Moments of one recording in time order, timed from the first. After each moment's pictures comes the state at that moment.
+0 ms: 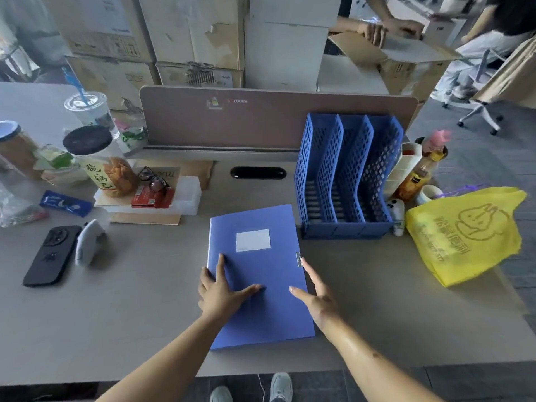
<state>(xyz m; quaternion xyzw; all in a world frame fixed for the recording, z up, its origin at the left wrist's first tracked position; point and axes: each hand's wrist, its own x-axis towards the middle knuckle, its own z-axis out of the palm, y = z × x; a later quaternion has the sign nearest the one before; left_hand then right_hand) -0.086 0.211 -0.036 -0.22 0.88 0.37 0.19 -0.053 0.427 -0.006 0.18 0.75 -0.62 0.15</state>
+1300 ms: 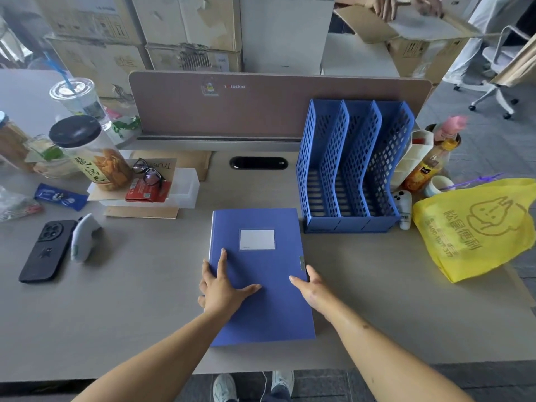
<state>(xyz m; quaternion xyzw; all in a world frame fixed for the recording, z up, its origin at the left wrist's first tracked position) -0.091 0.219 -0.044 -0.21 0.89 0.35 0.19 -0.092 0.432 -0.028 0.24 0.77 -0.50 0.31</state>
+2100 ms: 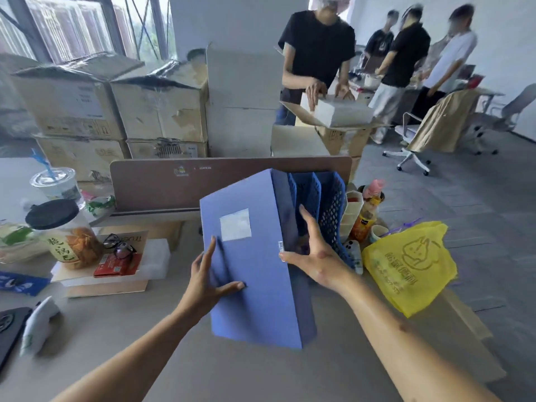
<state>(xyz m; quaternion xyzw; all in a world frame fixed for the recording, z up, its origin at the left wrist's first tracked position) -0.170 0.224 0.069 0.08 0.83 0.55 0.07 -0.122 0.470 0.184 0.02 0.85 -0.53 0.06</state>
